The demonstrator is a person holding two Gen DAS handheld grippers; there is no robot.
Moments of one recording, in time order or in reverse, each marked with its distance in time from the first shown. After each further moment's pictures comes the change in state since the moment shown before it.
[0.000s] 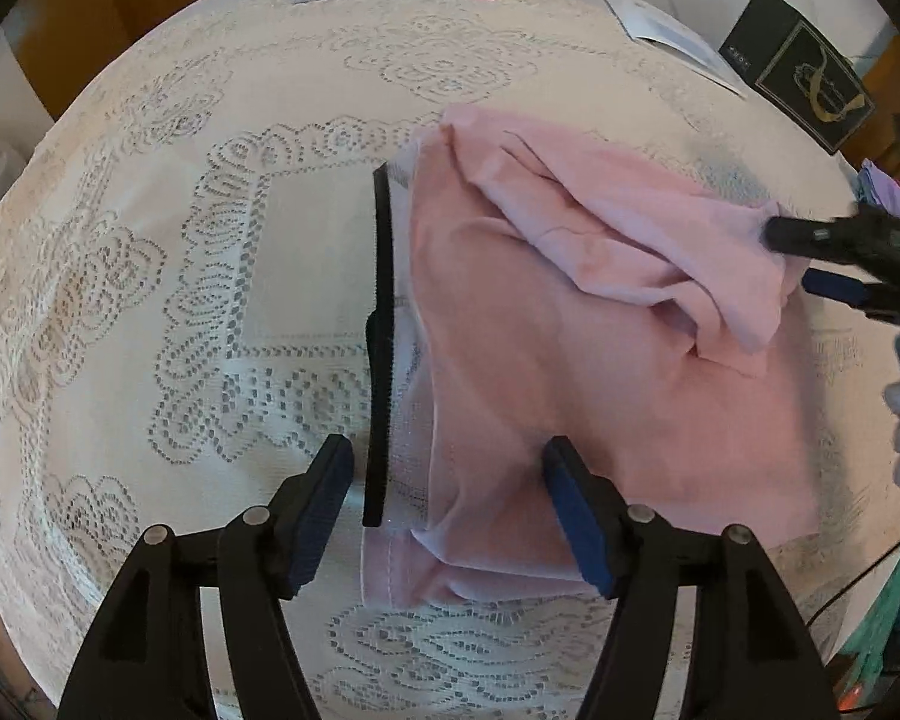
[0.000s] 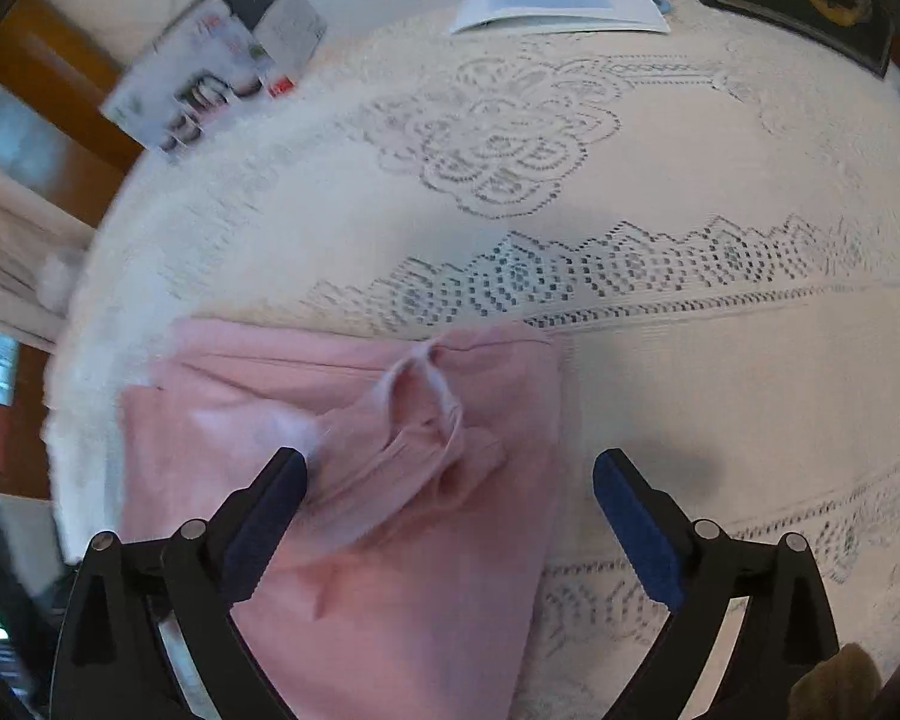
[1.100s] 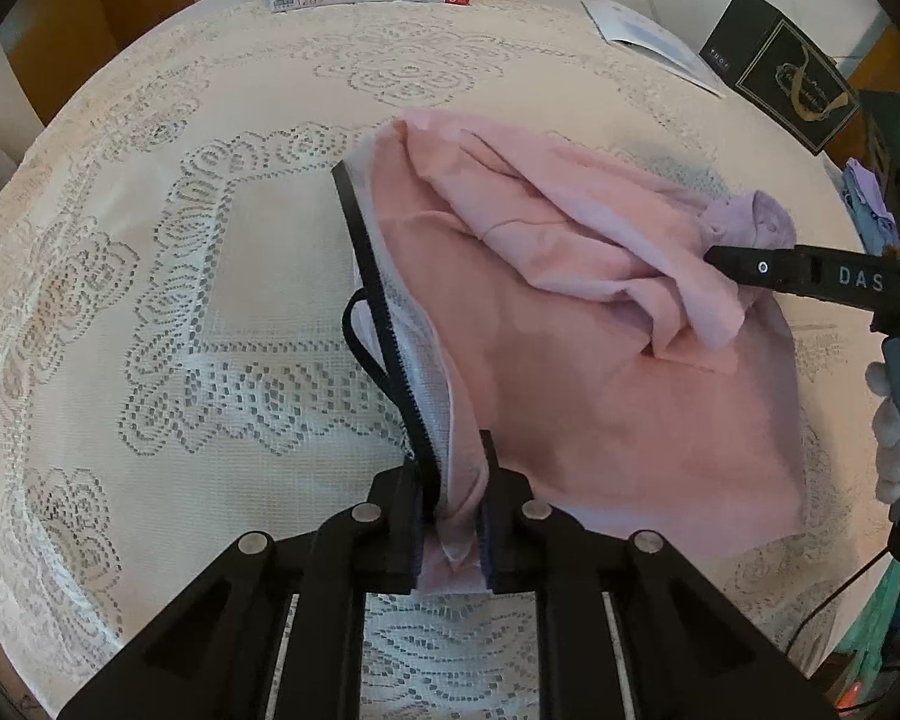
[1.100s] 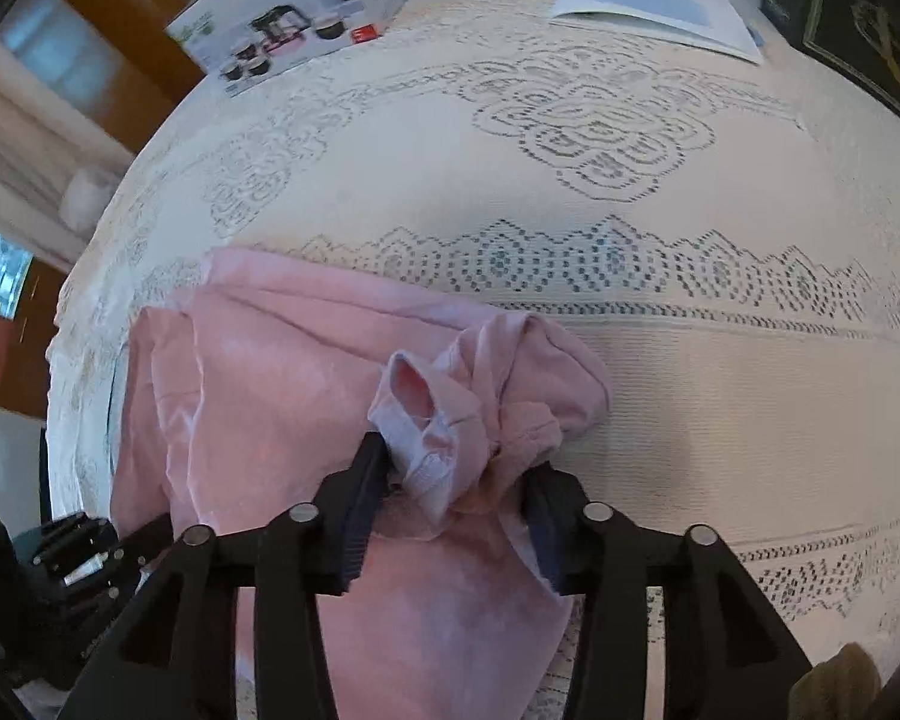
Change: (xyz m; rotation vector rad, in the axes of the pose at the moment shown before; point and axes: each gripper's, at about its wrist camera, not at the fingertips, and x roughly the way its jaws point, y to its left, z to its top) left arm -0.006 -0.015 -0.001 0.001 -0.024 -0.030; right arm -0.003 0.023 -0.015 -0.166 0.037 0.041
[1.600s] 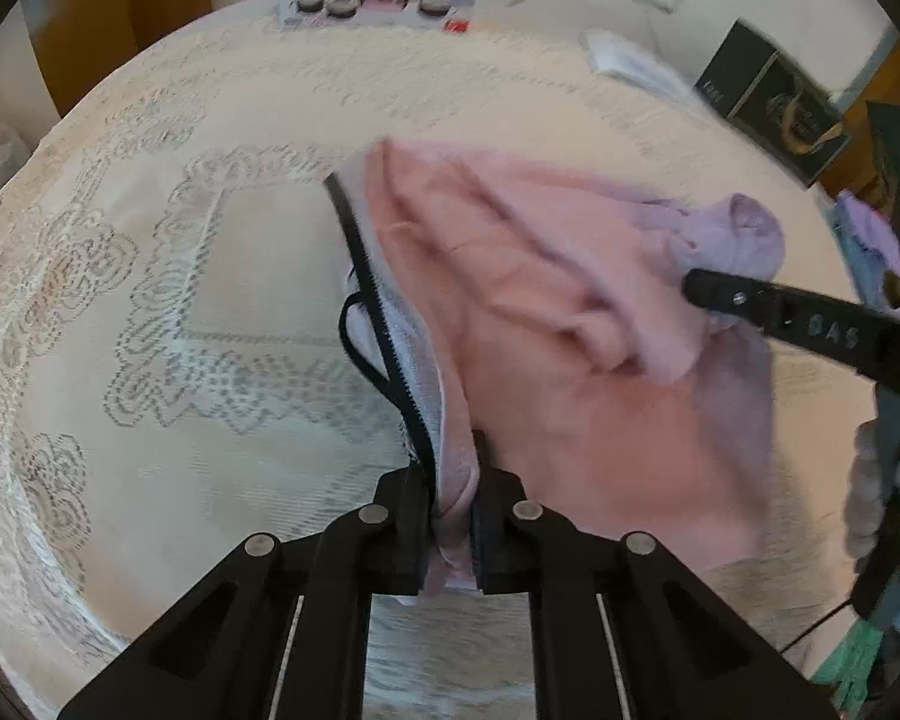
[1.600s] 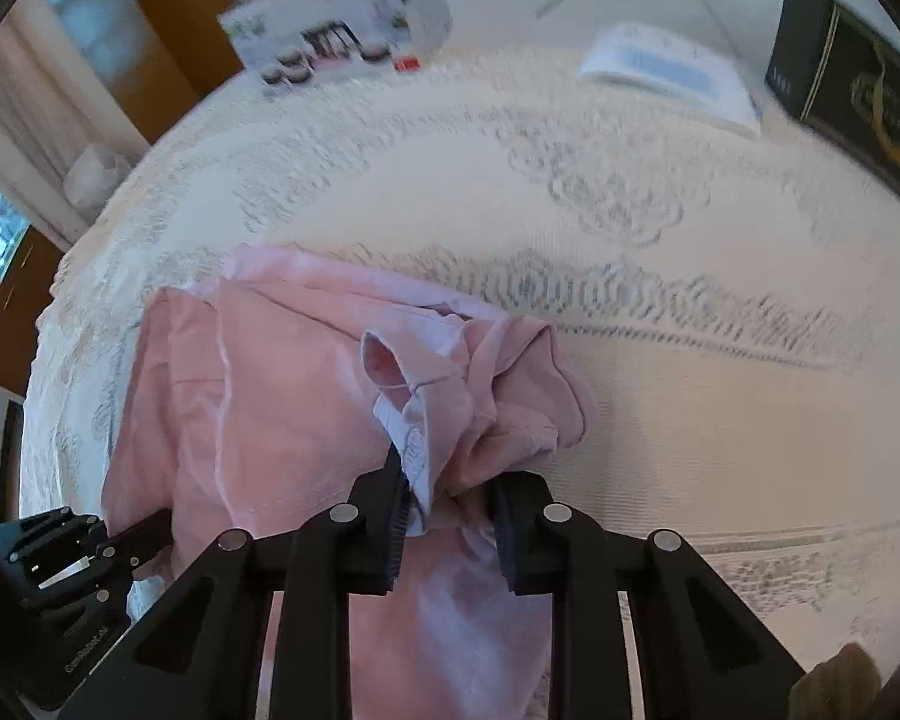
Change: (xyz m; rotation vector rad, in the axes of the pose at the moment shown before) left arm -0.027 -0.011 -0.013 -0.070 -0.091 -0.041; right arm -0.031 0.027 -0.017 -0.100 -0.122 -0.076
